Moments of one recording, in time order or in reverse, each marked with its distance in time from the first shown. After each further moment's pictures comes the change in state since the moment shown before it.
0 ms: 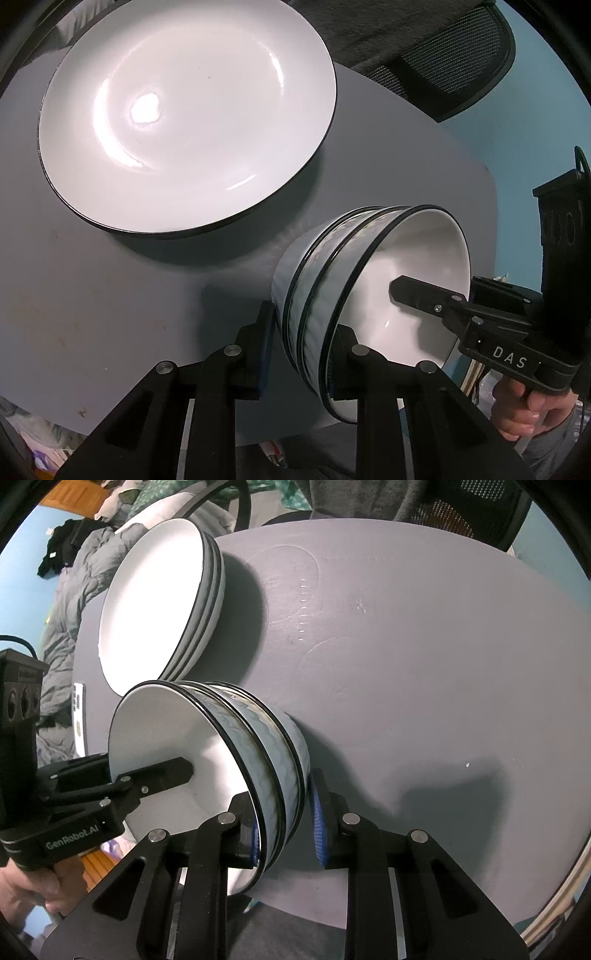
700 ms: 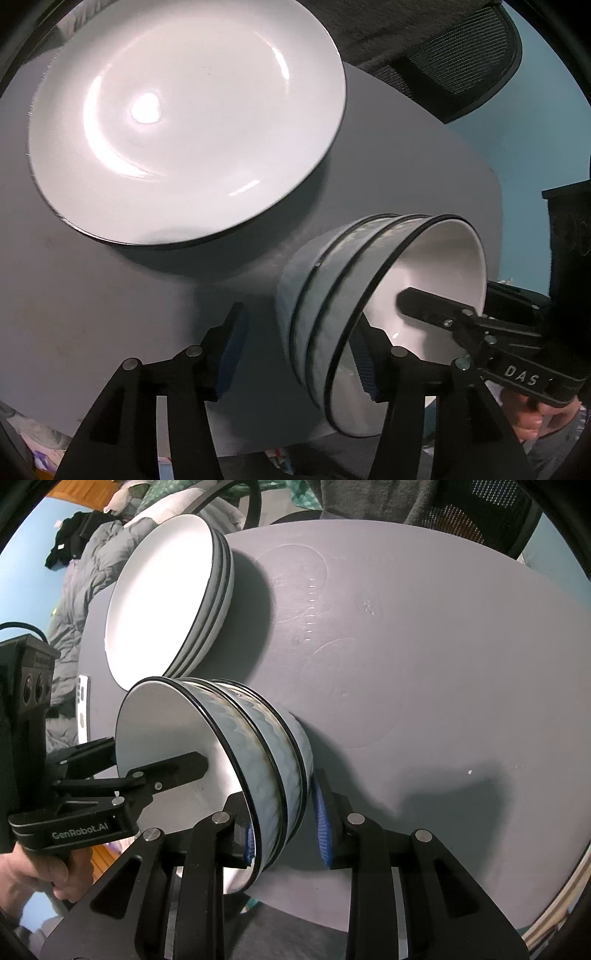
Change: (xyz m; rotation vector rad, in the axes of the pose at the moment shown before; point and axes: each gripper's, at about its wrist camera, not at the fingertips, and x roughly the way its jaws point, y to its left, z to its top) left arm 0.007 0.006 0.005 -0.005 0.008 -0.016; right arm -0.002 -0.003 0.001 -0.040 0.009 0.013
